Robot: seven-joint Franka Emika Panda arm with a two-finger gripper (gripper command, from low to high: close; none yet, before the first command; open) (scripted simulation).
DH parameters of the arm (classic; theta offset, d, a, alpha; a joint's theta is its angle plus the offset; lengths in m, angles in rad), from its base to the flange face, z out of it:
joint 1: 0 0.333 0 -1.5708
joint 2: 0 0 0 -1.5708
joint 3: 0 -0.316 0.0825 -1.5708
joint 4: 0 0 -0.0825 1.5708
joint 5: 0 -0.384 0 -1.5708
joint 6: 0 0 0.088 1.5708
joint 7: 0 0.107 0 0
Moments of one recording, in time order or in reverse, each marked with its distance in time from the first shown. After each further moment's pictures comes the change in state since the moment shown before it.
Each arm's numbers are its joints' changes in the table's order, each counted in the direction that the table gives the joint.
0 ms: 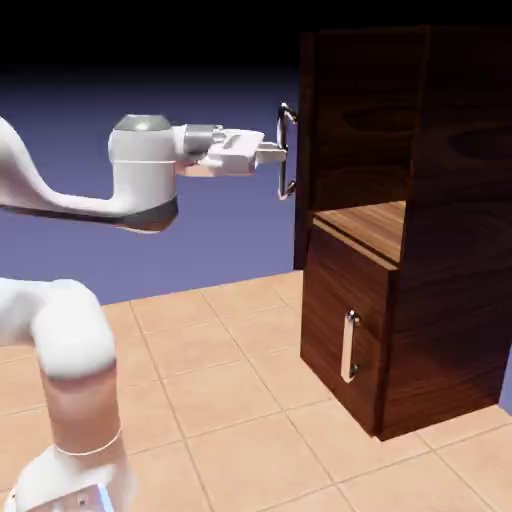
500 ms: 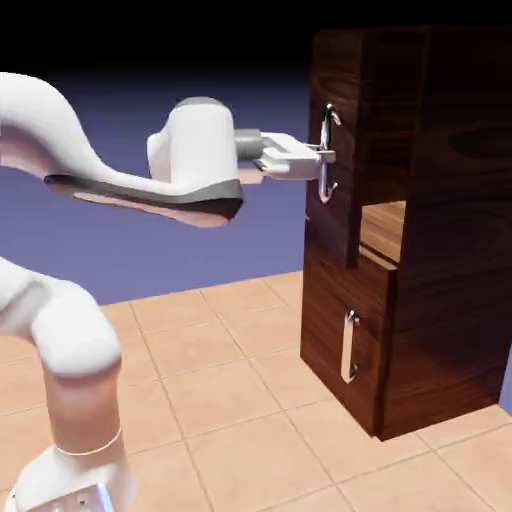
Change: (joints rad) arm 0.060 0.211 0.389 0.142 0.652 0.387 0.309
